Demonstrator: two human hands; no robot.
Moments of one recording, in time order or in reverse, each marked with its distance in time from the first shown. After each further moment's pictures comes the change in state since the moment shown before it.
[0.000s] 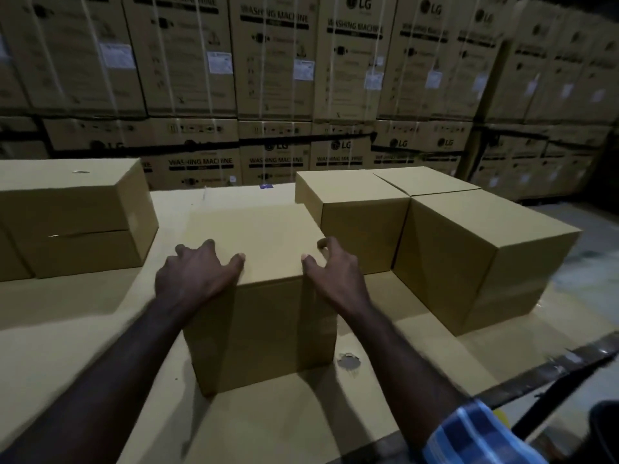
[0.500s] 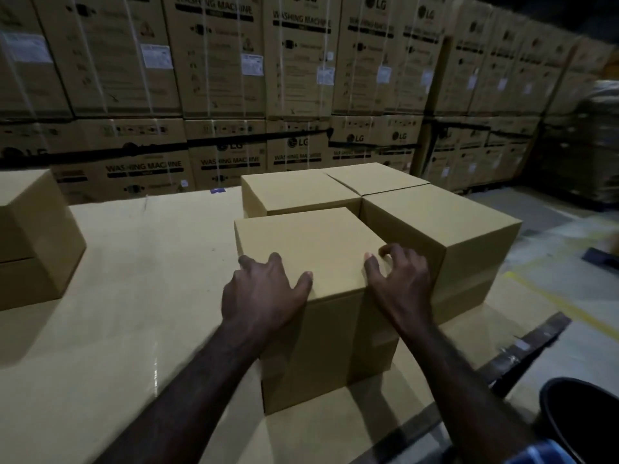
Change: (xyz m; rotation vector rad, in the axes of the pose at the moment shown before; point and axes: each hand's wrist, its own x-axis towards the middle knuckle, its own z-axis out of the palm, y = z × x) left_hand -0.029 0.166 0.042 -0.070 0.038 0.323; right_hand 0.014 0.116 -0.114 -0.326 0.405 0.093
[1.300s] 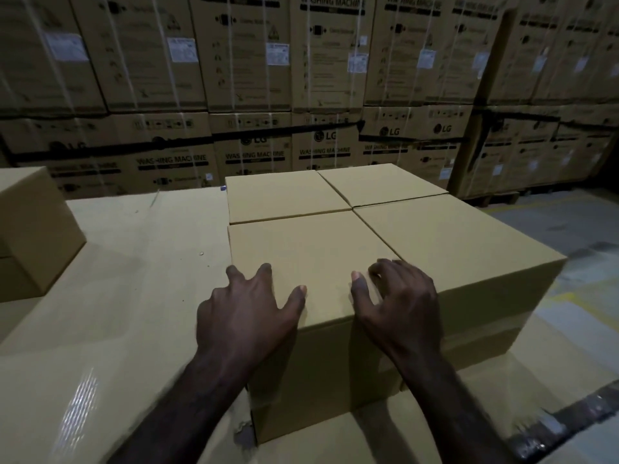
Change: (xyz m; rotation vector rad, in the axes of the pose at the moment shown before) left_hand 0.045 0.107 0.028 0.138 0.013 -0.174; right_hand 0.086 0.077 0.001 0.048 0.043 -0.351
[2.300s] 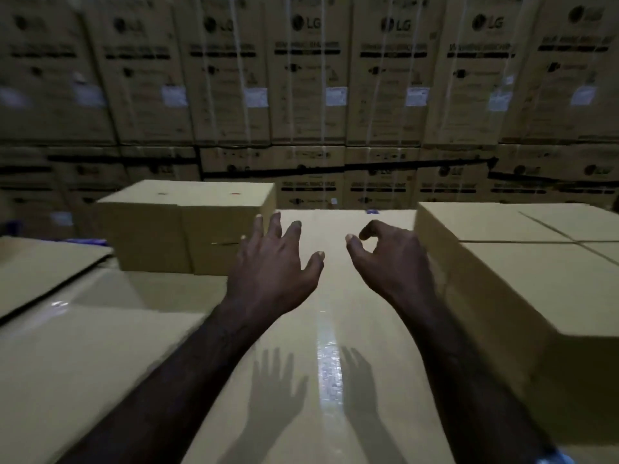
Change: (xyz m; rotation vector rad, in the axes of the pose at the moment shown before) left_hand -0.062 -0.355 -0.131 -0.058 0.307 -0.041; right_hand -0.026 -0.411 0.070 0.258 -0.199 -0.052
